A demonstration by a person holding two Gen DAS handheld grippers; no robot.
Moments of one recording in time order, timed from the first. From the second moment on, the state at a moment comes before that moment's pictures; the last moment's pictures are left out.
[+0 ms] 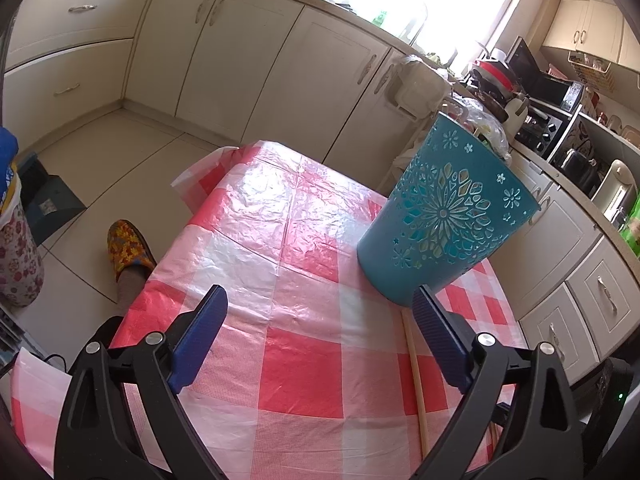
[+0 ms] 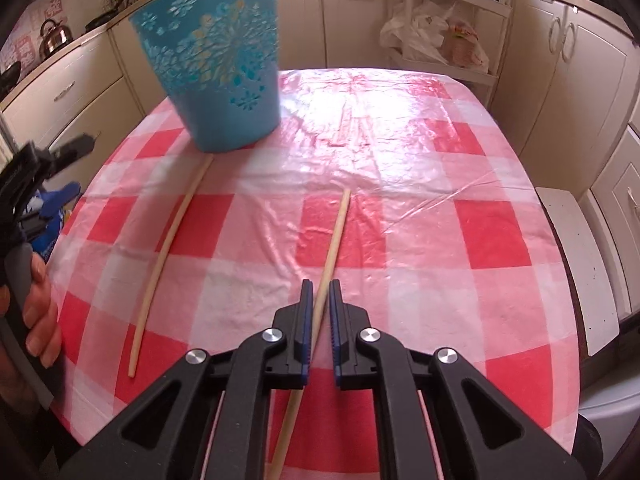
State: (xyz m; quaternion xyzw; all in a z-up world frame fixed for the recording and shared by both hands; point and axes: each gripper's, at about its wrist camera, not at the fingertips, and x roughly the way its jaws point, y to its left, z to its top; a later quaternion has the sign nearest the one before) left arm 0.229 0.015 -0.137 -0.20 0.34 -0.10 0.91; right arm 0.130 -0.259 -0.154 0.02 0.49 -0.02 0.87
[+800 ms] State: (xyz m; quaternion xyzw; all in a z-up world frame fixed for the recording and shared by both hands) left arm 0.212 -0.099 -0.153 0.01 0.46 -0.19 0.87; right arm 0.131 -0.277 -0.155 0.05 0.49 0.00 0.87
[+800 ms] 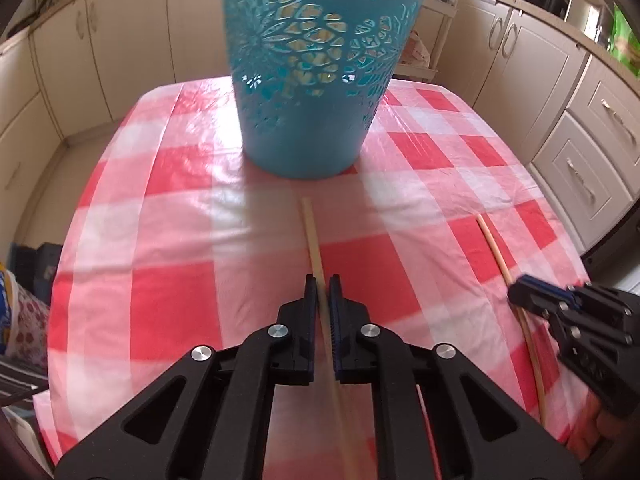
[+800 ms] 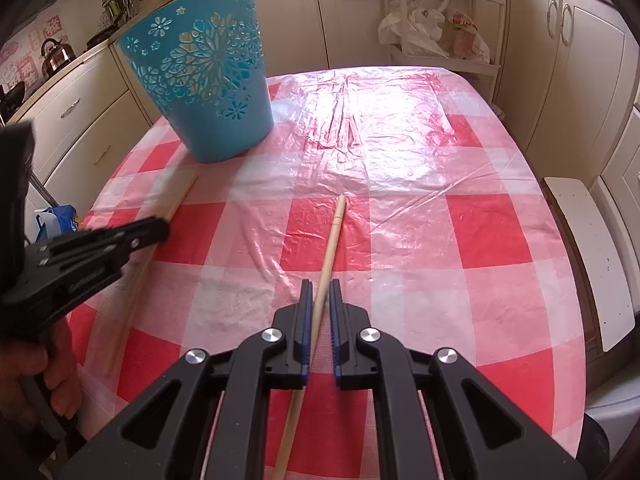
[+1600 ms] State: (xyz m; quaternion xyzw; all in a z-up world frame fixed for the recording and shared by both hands) left arm 0.212 -0.097 -0.148 0.07 0.45 -0.19 0.87; right arm 0.129 -0.249 -0.156 -0.02 0.49 0.04 0.87
